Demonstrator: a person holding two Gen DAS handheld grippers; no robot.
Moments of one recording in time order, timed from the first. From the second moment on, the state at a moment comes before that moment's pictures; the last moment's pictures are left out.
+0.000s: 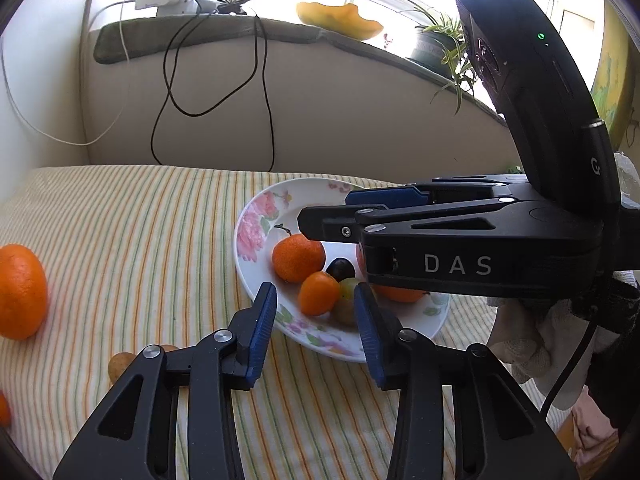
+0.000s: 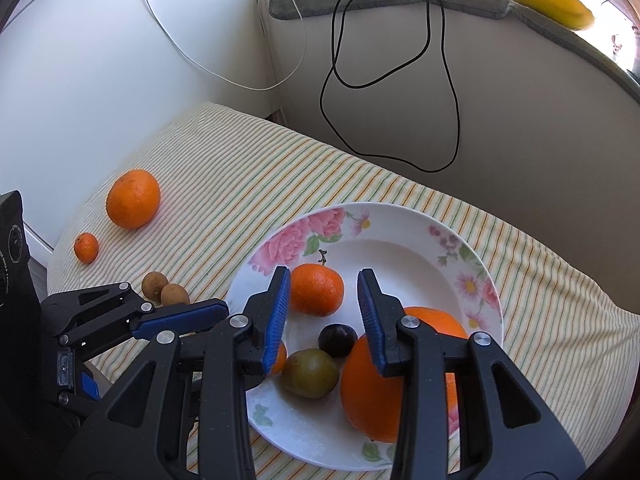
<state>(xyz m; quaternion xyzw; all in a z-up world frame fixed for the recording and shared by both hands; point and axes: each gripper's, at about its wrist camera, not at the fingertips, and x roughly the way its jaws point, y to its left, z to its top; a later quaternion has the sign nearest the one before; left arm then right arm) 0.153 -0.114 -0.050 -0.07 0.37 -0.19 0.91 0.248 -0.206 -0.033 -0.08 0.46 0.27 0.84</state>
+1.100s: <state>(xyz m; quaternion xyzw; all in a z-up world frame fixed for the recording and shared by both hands) 0.118 -0.057 -0.028 -0.09 0.36 -0.13 0.92 0.227 -0.205 -0.001 -0.03 0.43 0.27 0.86</state>
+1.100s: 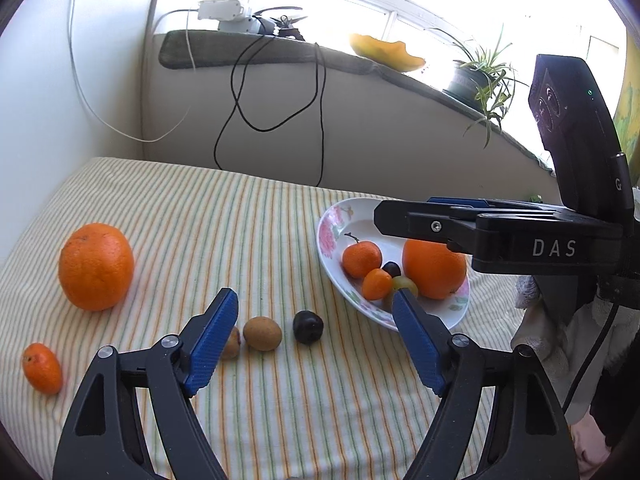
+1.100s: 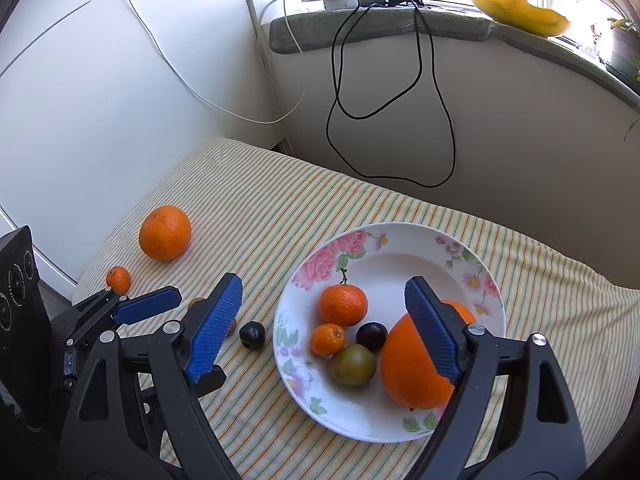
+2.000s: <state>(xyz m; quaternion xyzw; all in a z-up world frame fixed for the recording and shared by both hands) 0.115 0.063 -0.031 -0.13 0.36 -0.02 0.92 0.230 -0.124 -0.002 0.00 0.45 0.34 0.82</state>
